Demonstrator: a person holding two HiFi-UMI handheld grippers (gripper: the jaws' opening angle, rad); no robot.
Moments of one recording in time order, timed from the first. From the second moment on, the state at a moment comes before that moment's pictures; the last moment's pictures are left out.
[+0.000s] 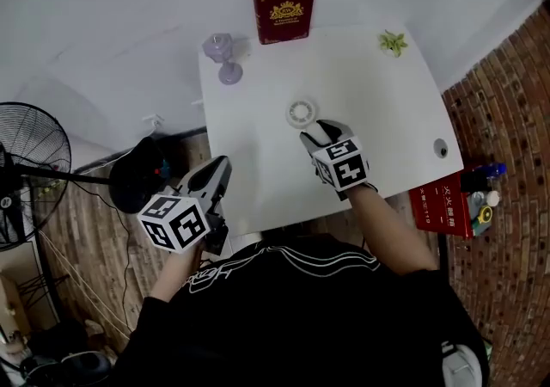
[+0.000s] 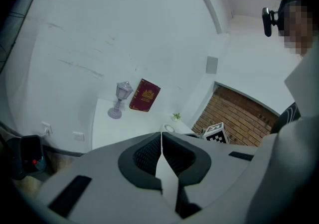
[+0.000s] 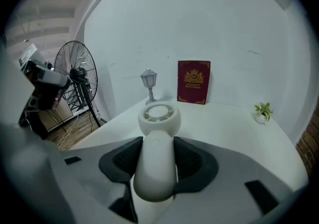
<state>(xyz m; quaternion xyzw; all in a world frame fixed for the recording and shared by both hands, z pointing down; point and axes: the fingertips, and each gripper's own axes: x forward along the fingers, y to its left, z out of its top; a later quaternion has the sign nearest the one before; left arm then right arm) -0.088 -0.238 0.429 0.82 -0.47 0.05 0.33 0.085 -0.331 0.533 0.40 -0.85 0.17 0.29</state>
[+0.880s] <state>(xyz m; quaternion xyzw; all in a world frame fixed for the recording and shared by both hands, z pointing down) -0.133 -0.267 0.460 0.79 -0.51 0.06 0.34 0.083 -0.347 0.616 0.39 -0.83 0.20 0.36</state>
